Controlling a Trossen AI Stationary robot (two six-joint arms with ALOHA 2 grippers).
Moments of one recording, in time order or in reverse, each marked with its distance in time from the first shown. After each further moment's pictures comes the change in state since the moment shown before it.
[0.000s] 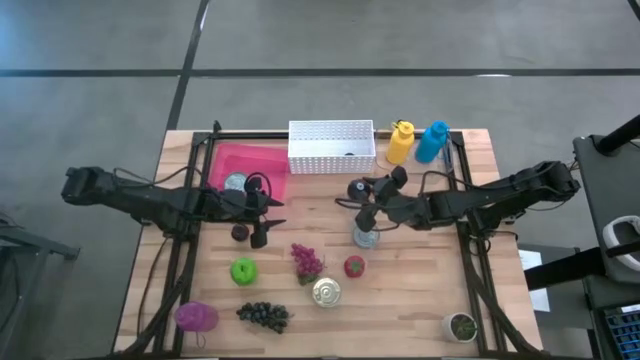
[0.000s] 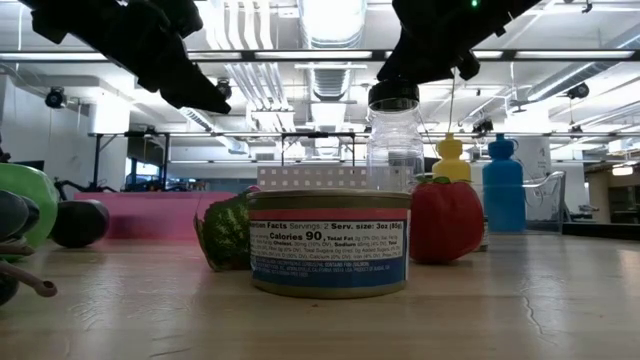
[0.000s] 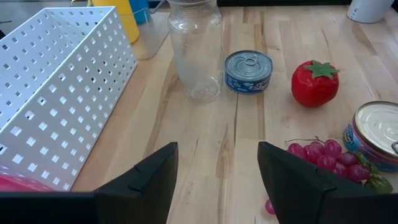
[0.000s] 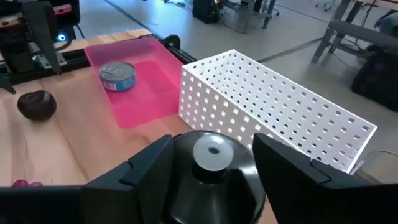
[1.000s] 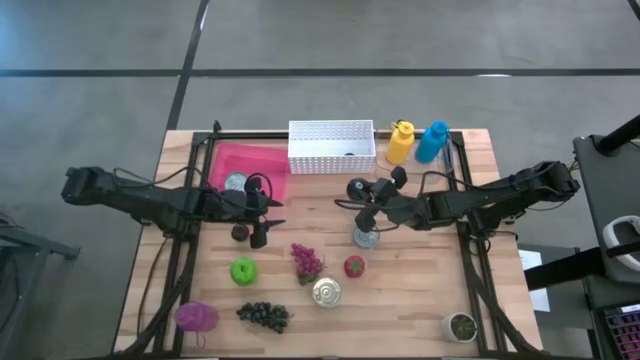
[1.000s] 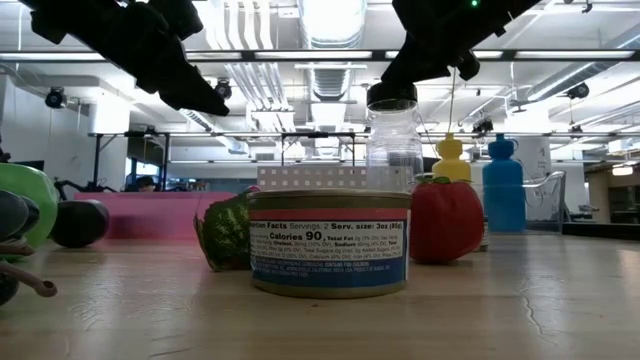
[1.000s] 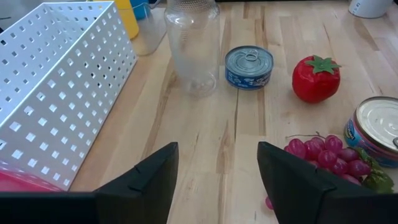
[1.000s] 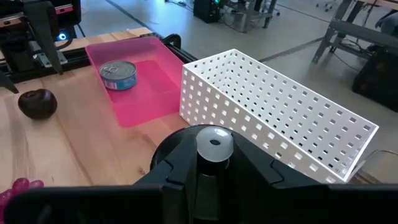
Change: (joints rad) left arm 0.000 0.000 0.000 -0.016 0.000 -0.003; right arm 0.000 0.001 0.000 -0.001 -0.001 0.001
